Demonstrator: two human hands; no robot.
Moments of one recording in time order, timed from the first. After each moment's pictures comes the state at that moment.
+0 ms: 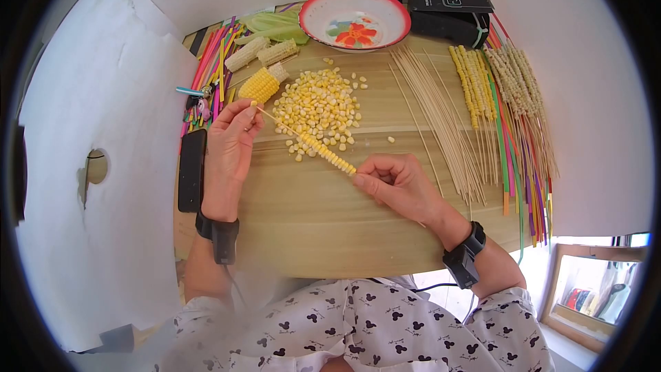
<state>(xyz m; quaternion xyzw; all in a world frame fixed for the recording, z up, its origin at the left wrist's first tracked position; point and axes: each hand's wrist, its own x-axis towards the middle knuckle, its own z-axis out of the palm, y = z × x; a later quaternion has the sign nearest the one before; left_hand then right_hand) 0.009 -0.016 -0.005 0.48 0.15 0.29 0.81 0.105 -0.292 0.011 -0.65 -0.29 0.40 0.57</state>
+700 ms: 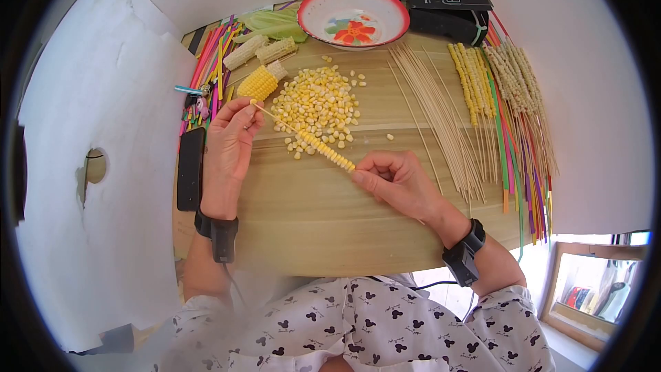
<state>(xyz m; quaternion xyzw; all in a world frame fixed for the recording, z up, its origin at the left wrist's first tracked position) 0.009 -0.016 -0.007 0.48 0.14 0.29 0.82 0.105 -0.292 0.011 -0.65 -0.29 0.40 0.57</state>
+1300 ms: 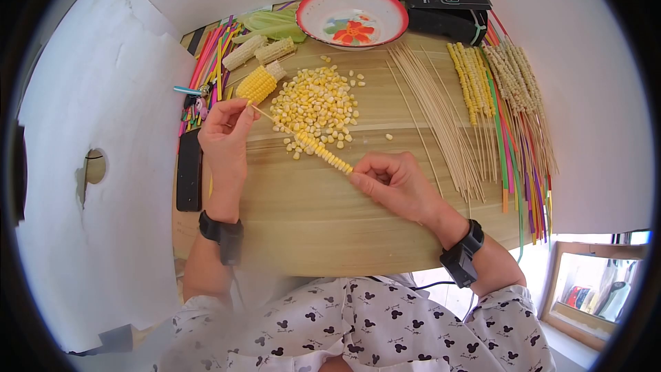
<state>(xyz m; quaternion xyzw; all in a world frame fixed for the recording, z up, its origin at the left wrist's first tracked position) 0.009 -0.029 0.000 0.67 0.17 0.39 0.61 0.103 -0.291 0.006 -0.65 -0.31 0.38 0.58</state>
